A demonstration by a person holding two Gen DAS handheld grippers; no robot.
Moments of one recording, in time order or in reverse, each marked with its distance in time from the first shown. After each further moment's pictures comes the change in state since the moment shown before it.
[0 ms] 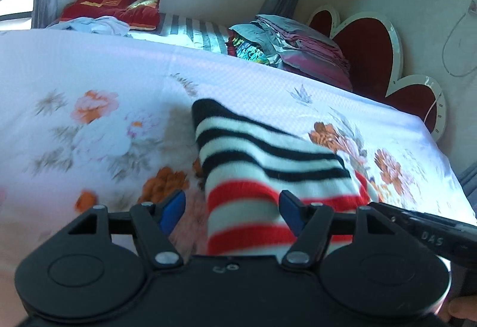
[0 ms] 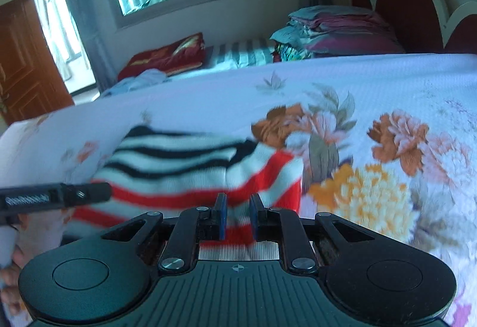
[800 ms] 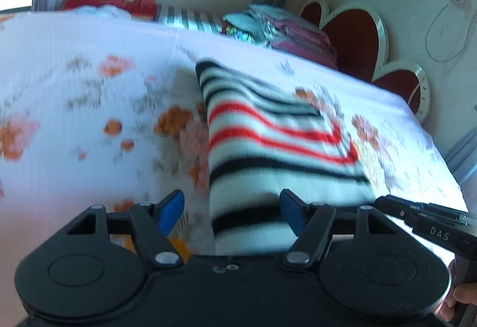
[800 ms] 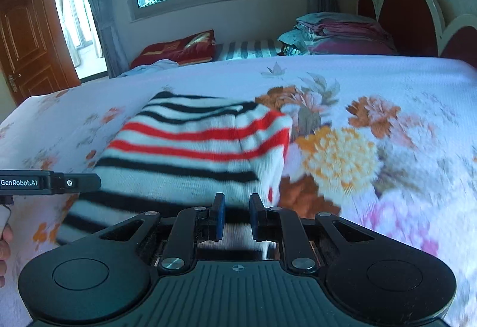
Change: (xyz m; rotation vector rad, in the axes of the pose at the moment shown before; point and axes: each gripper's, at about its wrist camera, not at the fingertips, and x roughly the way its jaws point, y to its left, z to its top) left arm -0.061 0.001 -0.063 0.021 0.048 -0.035; right arm -0.073 0.005 -0.060 -0.063 -0.011 0.004
